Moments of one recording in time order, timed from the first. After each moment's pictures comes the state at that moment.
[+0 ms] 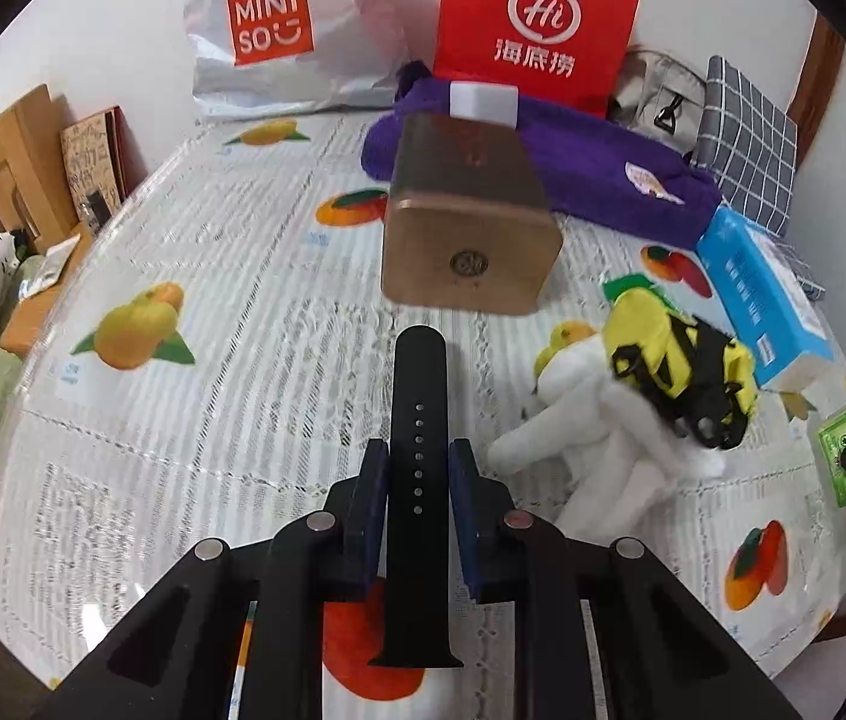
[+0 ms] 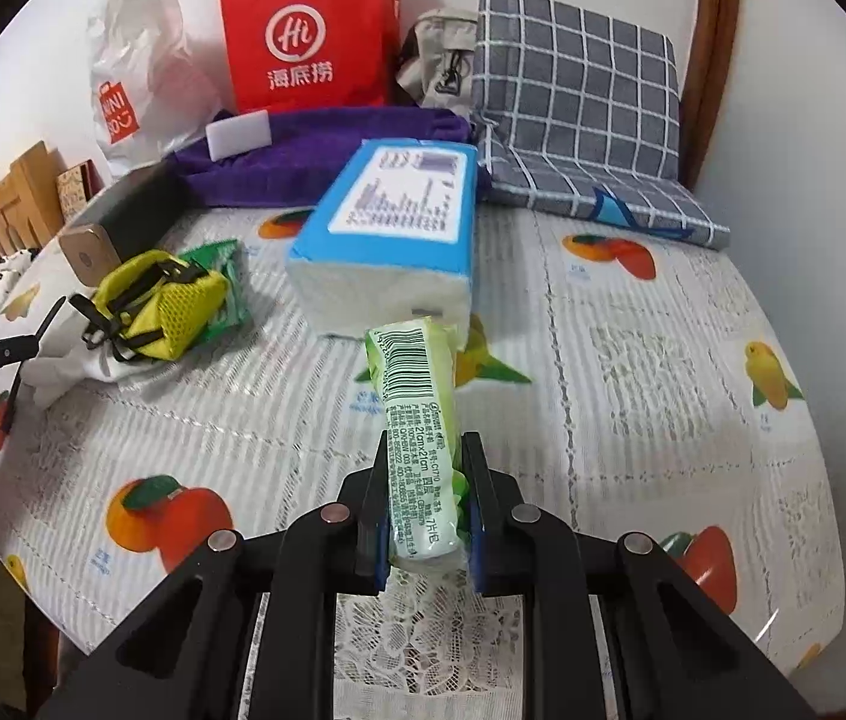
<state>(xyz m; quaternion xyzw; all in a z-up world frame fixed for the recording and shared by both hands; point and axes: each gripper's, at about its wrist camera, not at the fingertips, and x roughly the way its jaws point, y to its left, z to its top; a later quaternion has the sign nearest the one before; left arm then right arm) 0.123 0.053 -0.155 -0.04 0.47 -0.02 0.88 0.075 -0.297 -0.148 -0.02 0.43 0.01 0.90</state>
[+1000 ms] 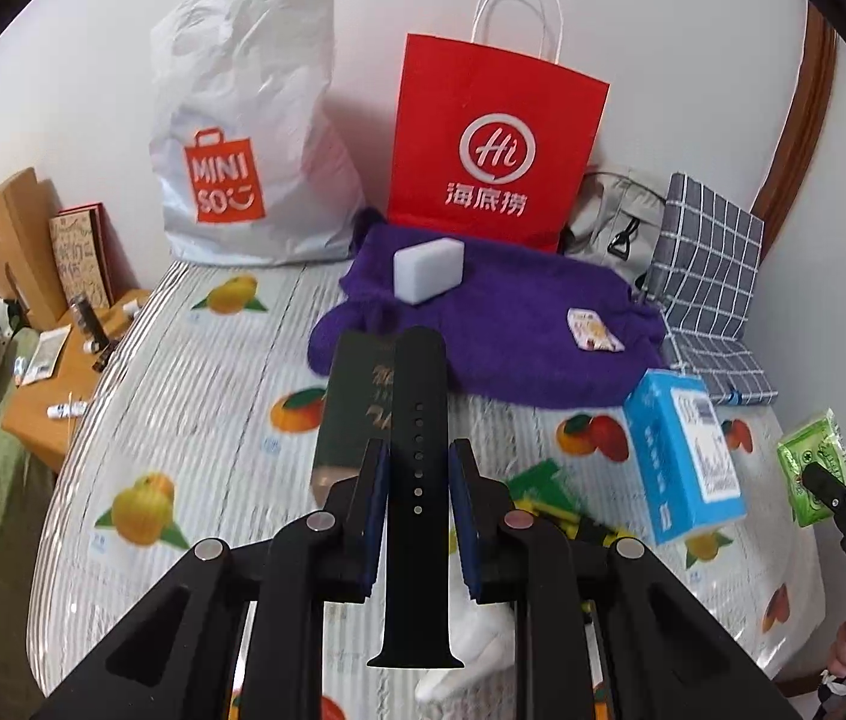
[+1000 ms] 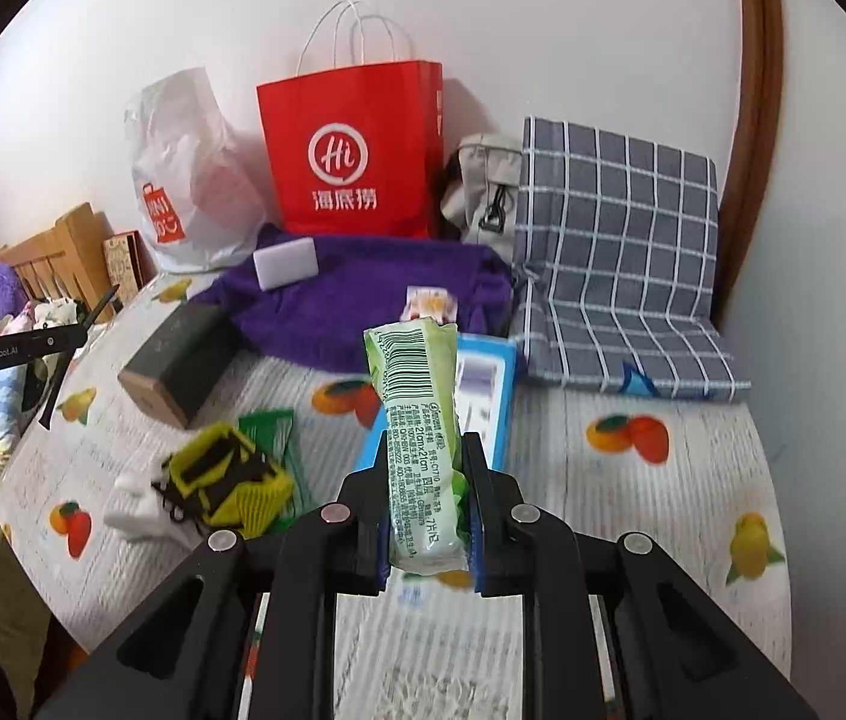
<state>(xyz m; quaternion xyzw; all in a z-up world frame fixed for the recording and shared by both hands) 0.180 0.021 -0.045 -0.05 0.41 -0.04 0.91 0.139 -0.290 -0.050 -0.01 0.37 0.06 0.93</state>
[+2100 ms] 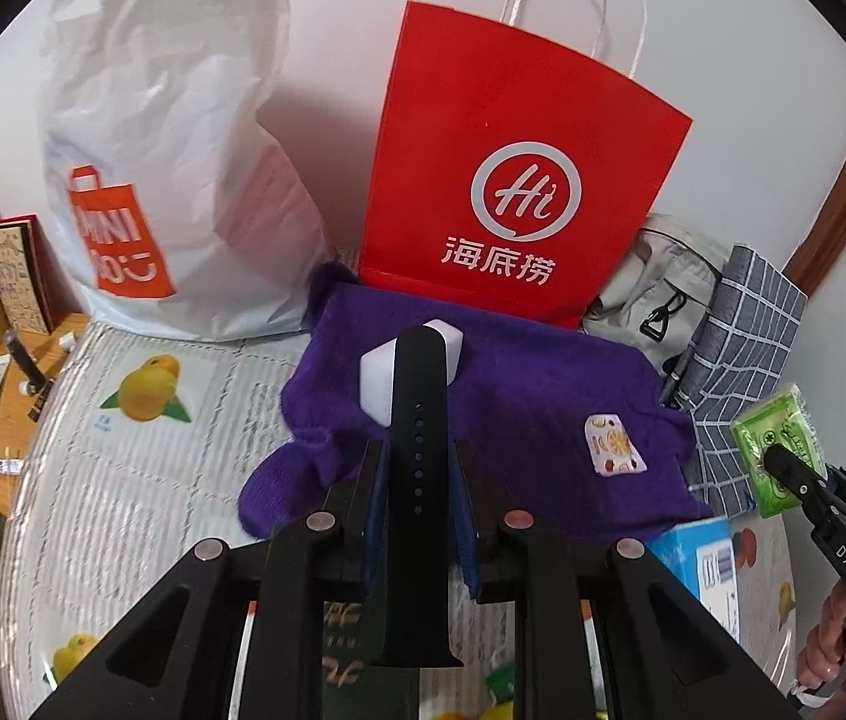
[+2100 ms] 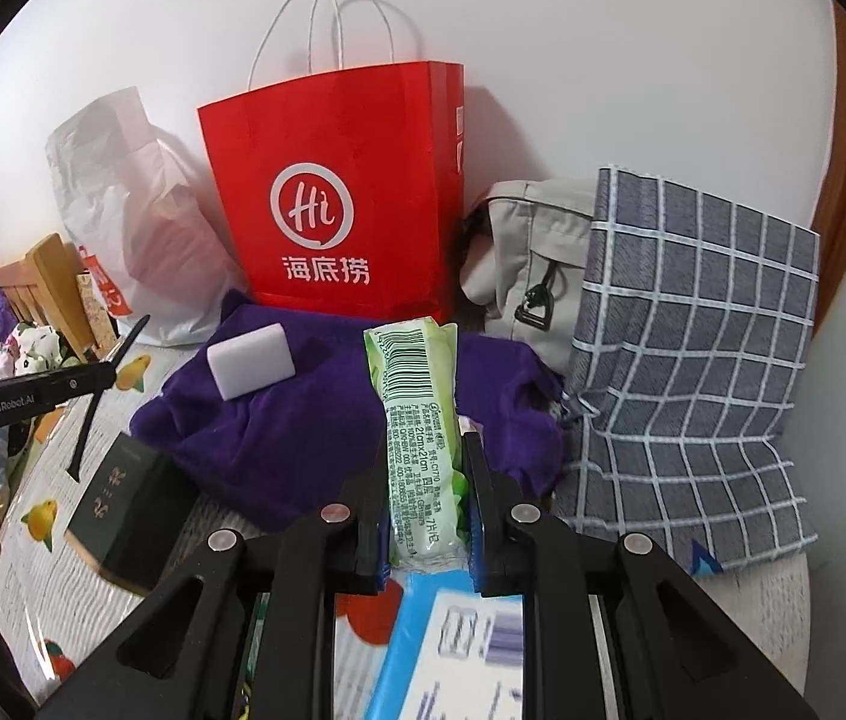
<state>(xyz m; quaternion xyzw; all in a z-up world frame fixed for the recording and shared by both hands) 0.337 0.014 -0.055 -0.09 0.43 -0.06 0.90 0.319 -0.259 -0.041 -0.01 0.38 0.08 0.92</state>
